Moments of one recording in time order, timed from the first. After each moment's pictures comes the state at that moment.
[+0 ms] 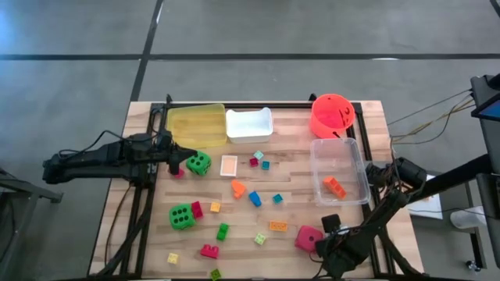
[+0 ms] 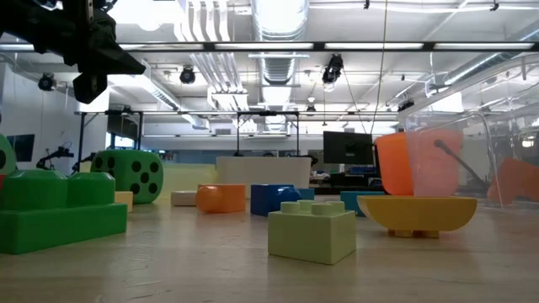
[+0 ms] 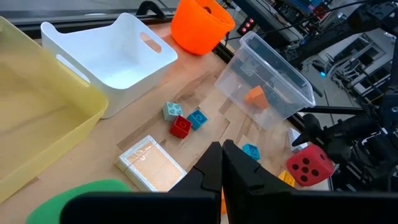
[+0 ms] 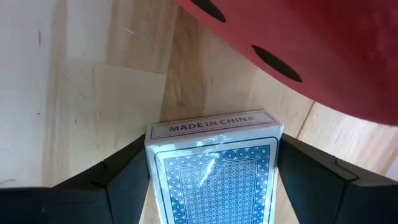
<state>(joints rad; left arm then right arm) 0.13 0.39 0.44 -0.40 -0.11 -0.66 0.96 1.88 1.14 -0.93 0.02 0.78</state>
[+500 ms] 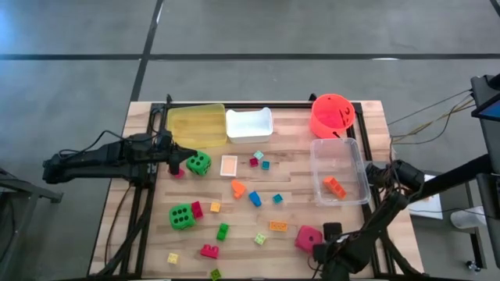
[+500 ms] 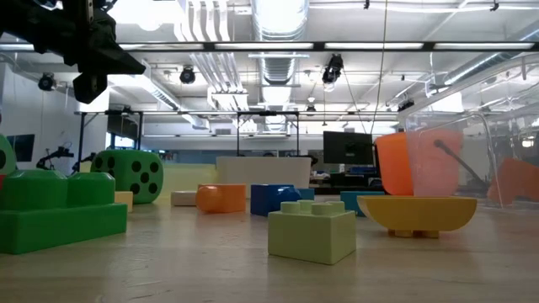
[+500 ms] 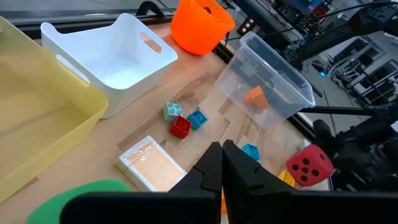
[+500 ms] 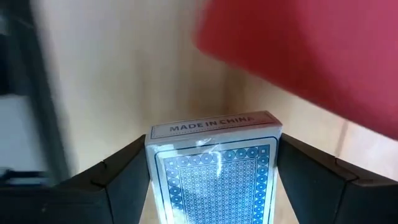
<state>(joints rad) 0.13 0.39 0.44 -0.40 -0.11 -0.66 0.96 1.89 1.27 -0.93 0.02 1.00</state>
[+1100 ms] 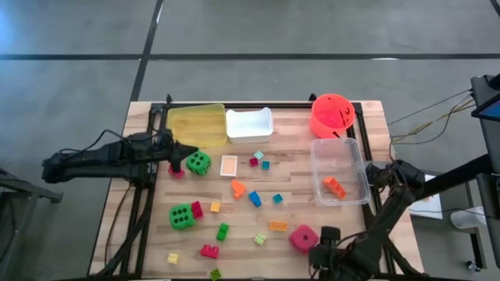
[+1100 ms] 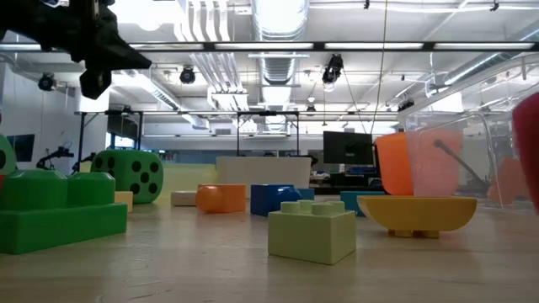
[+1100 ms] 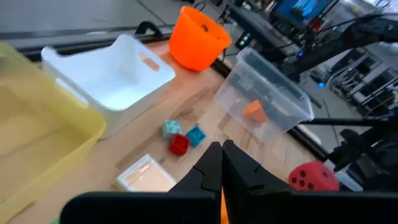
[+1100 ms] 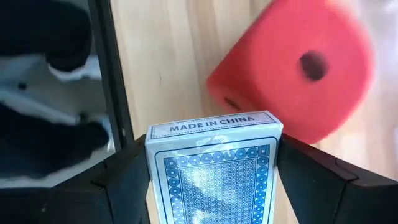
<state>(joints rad) 0.13 0.42 0.44 -0.31 -0.14 -0.62 0.96 1.89 1.53 -1.05 0.26 1.14</state>
